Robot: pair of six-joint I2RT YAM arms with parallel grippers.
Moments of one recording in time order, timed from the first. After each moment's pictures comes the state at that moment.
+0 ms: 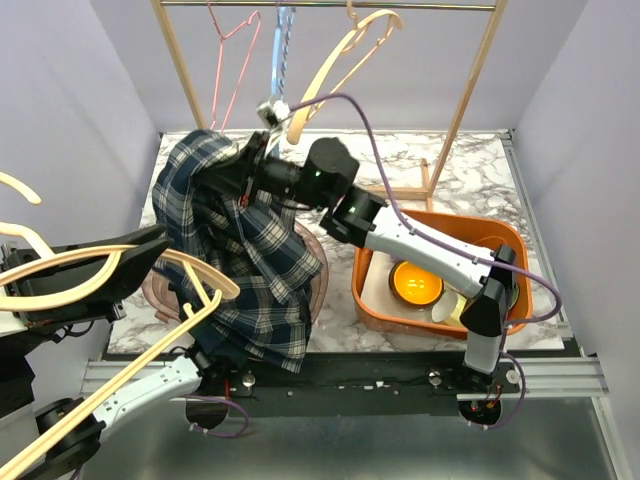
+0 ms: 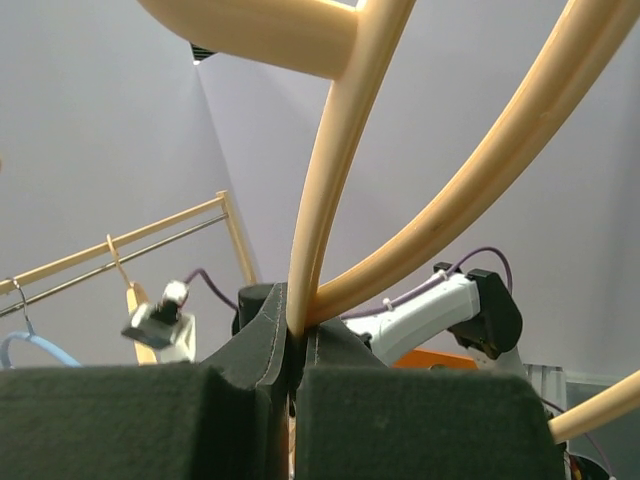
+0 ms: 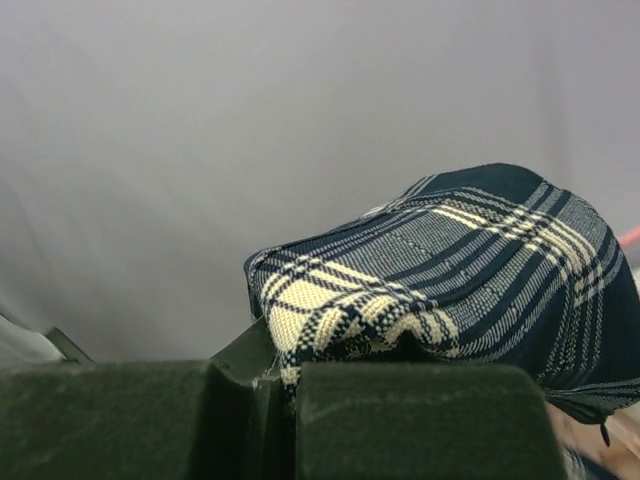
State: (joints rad) left arm -0.82 0.66 1.75 -0.48 0.34 0.03; right arm 1.06 1.87 1.95 0.25 -0.29 0.48
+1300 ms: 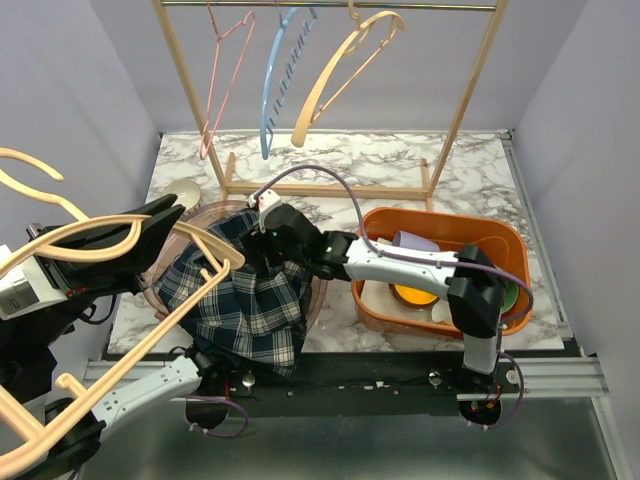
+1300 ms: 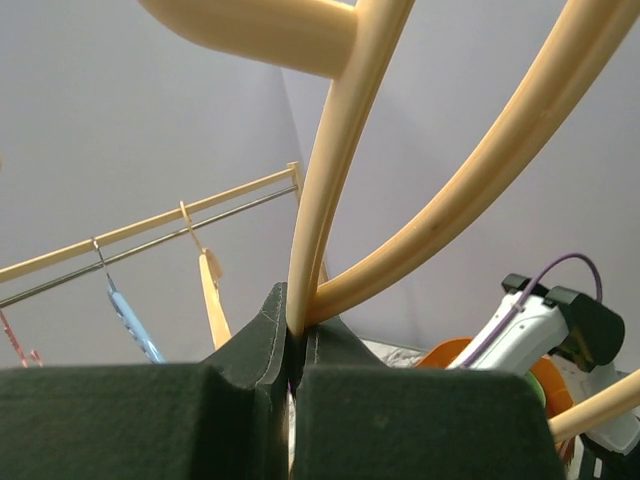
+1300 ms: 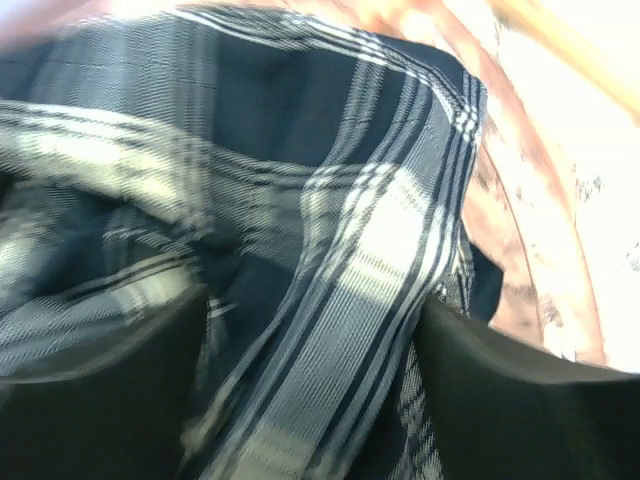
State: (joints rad) left arm -0.82 0.66 1.68 -0.44 0.19 0.12; right arm 1.13 1.93 1.52 -0.10 0.23 0.25
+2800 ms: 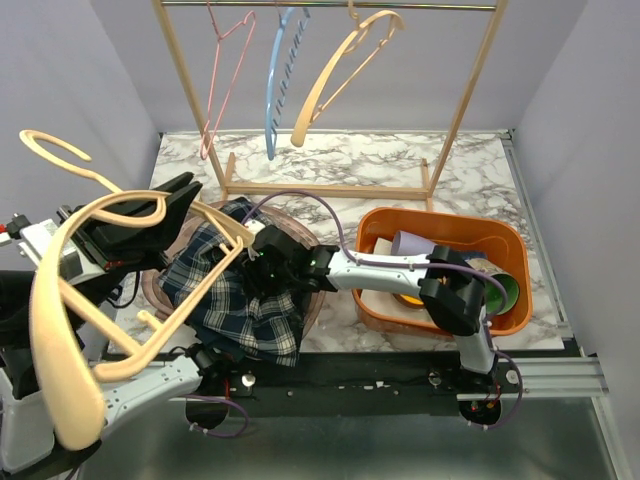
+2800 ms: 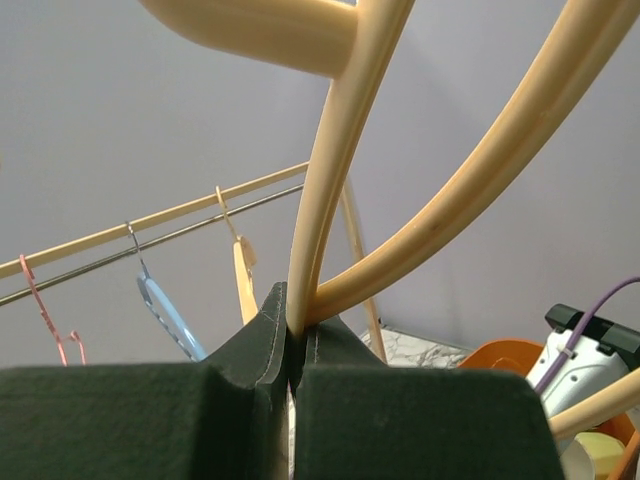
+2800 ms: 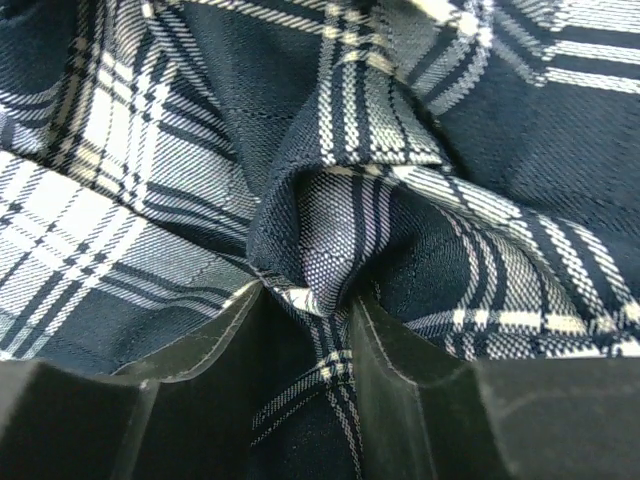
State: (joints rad) left arm -0.82 0.69 1.60 -0.35 0.10 0.18; right arm 1.16 2.02 1.53 -0.15 -0.04 0.34
